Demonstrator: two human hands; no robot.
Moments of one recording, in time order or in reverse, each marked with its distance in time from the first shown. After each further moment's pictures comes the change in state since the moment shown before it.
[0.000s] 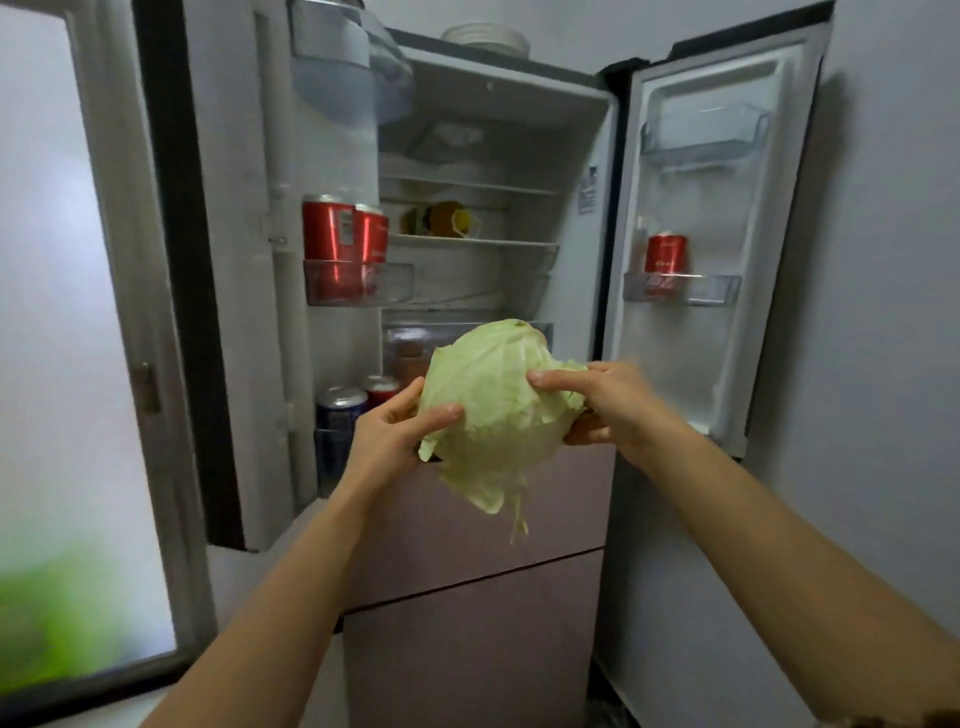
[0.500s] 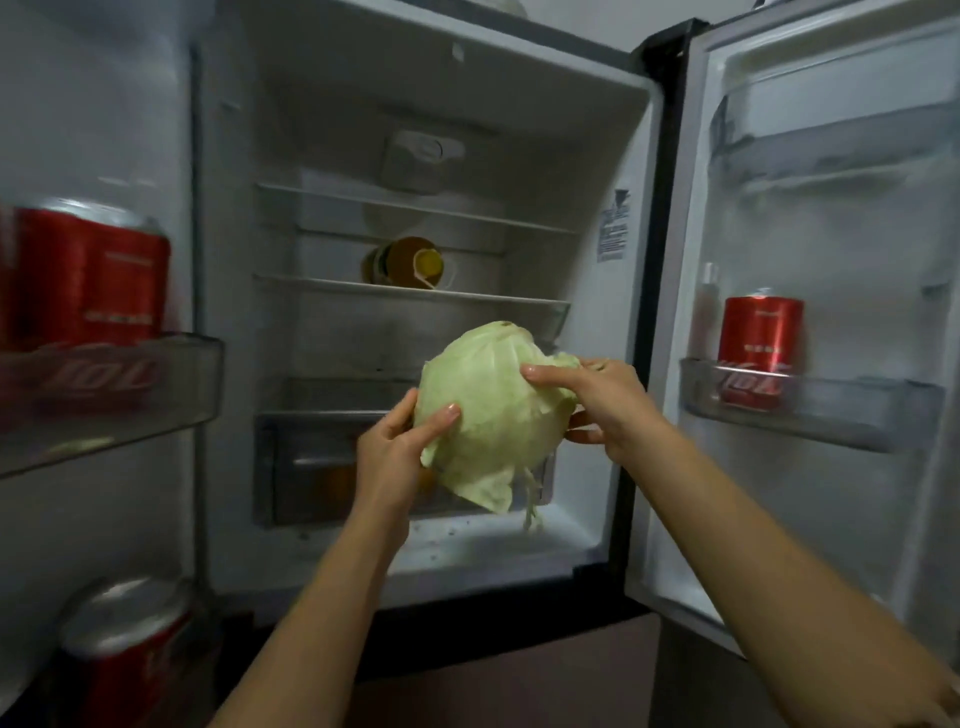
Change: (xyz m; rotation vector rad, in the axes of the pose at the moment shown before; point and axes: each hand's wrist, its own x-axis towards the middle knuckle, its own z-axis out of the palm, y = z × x) left_hand 0.344 -0.095 0.068 -0.081 0.234 0.117; right_hand 0.358 0.001 -0.044 0.071 0.011 -0.120
